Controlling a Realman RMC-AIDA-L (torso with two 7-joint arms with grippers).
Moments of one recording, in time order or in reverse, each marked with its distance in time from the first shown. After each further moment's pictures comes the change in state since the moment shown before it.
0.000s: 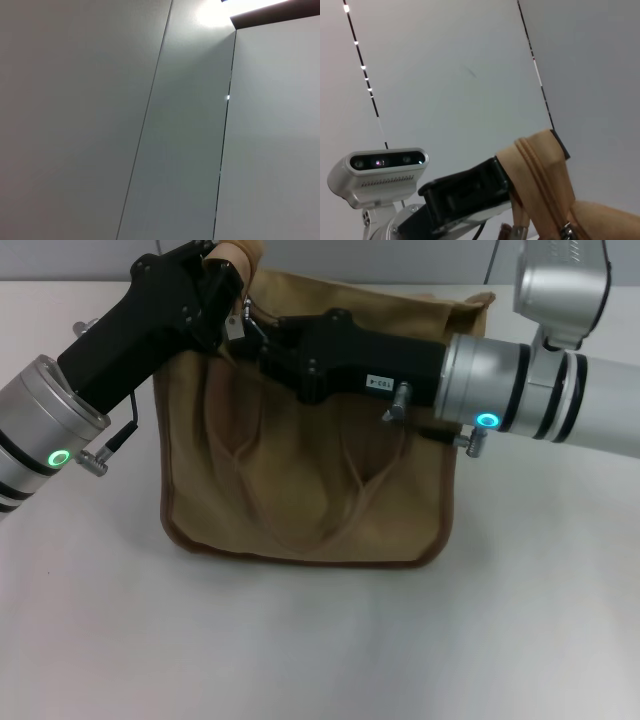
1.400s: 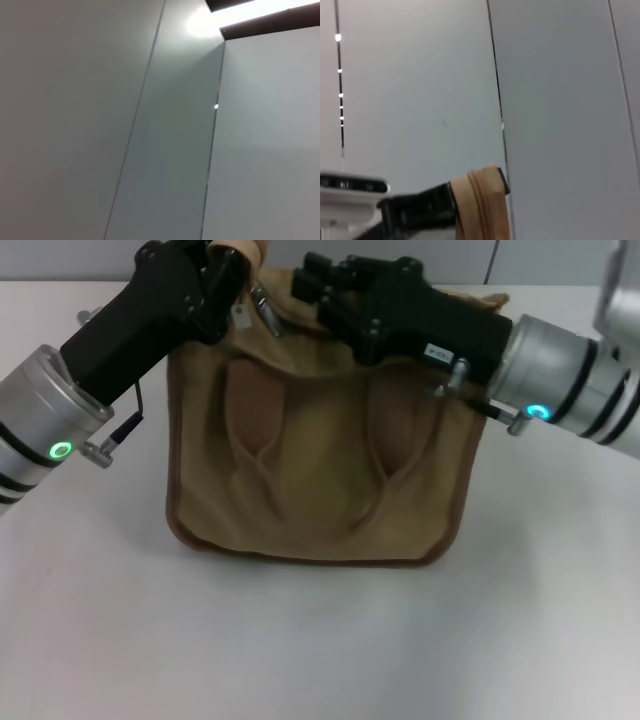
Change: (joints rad) left arm -0.018 0.000 -0.004 -0.001 0.000 0.031 -0.012; right arm -0.090 -0.002 0.003 -0.041 0.166 -0.094 -0.235
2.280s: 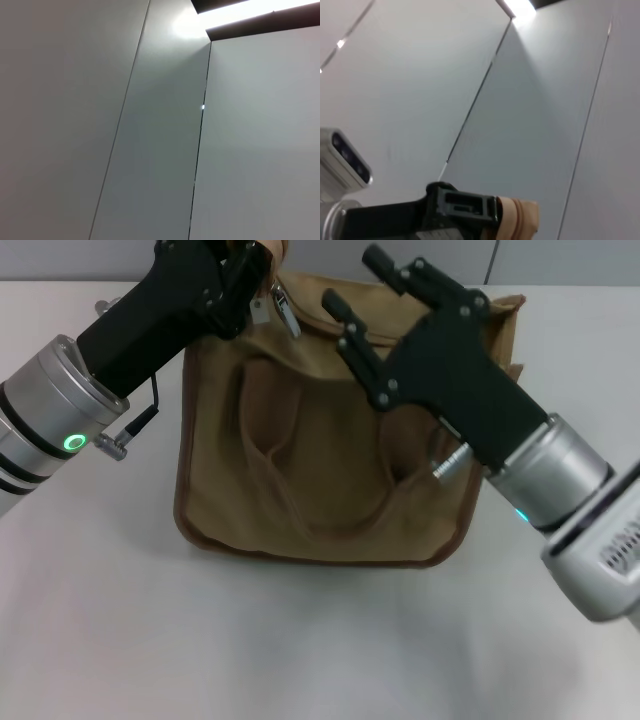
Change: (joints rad) left arm -0.030 0.000 0.005 -0.015 0.008 0.005 0.006; right arm -0.221 0.004 0.198 0.409 0.041 -0.099 -1.029
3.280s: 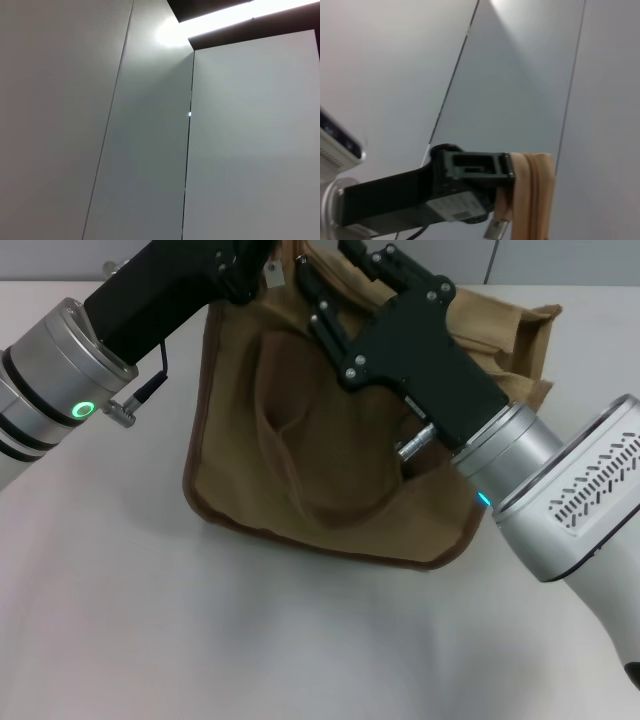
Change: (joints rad) left arm -0.051 0.000 -0.010 0.024 -0.008 0.010 0.006; right arm 0.008 0.000 0.107 0.113 -0.019 0.147 -0.020
